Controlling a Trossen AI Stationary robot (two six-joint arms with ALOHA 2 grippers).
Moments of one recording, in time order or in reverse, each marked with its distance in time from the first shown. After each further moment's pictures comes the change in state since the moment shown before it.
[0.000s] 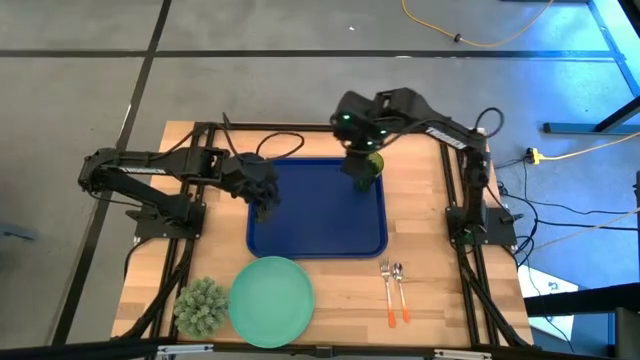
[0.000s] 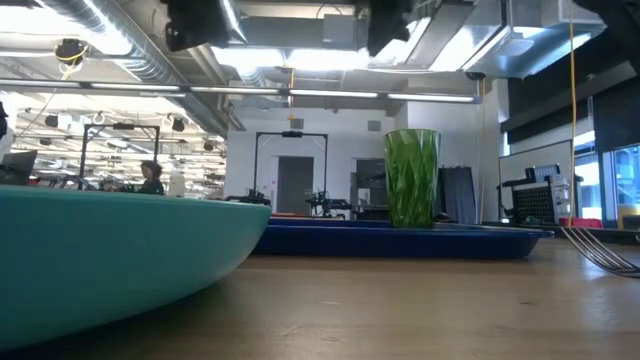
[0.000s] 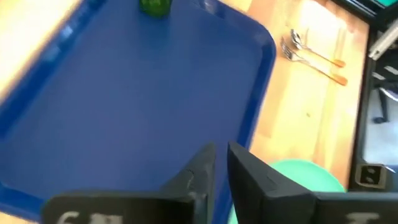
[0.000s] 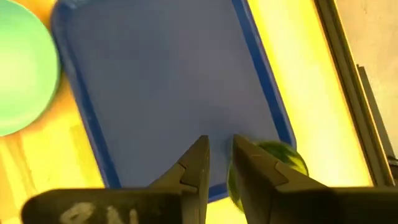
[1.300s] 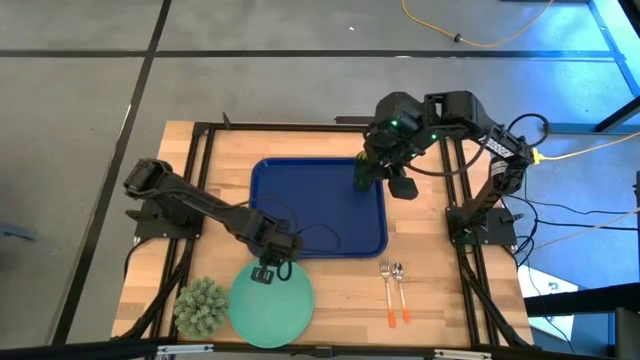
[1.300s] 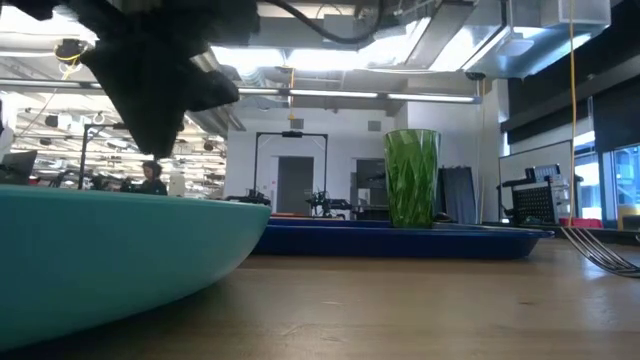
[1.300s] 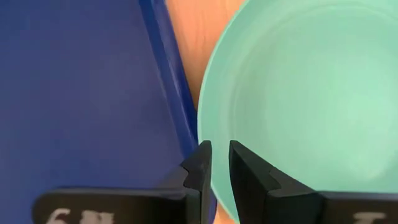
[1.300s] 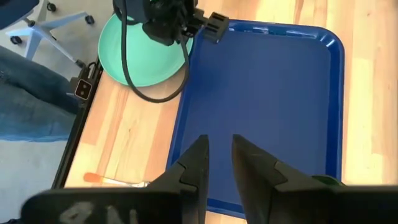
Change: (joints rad) left arm -0.333 0.474 -0.005 0.034 0.036 0.393; right arm 0.129 -0.214 -0.011 -0.007 -0.272 -0.288
